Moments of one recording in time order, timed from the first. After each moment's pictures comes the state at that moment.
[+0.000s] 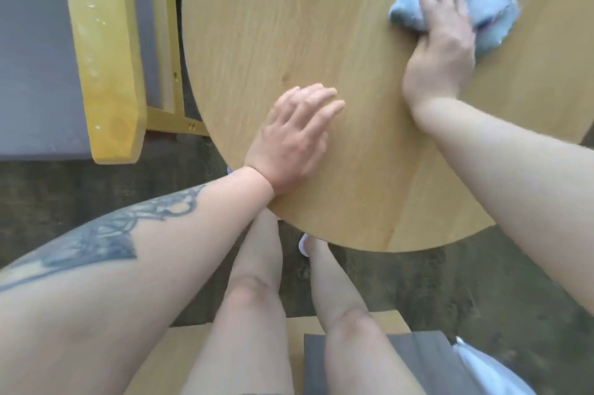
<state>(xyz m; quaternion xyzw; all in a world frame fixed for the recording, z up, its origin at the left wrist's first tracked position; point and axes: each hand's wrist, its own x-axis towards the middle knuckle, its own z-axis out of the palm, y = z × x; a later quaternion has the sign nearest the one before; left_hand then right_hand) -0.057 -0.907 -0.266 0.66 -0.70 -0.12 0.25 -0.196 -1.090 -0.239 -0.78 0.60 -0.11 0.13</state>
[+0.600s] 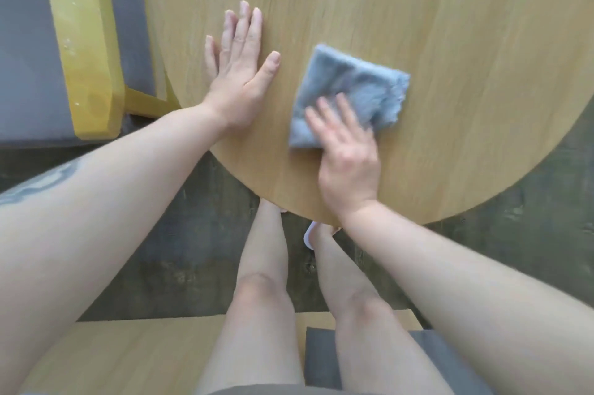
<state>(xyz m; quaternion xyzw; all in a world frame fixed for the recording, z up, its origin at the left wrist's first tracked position) -0.032 -0.934 -0.244 0.78 -0.52 -0.32 0.14 -0.236 -0.916 -0.253 -0.84 0.48 -0.13 0.22</state>
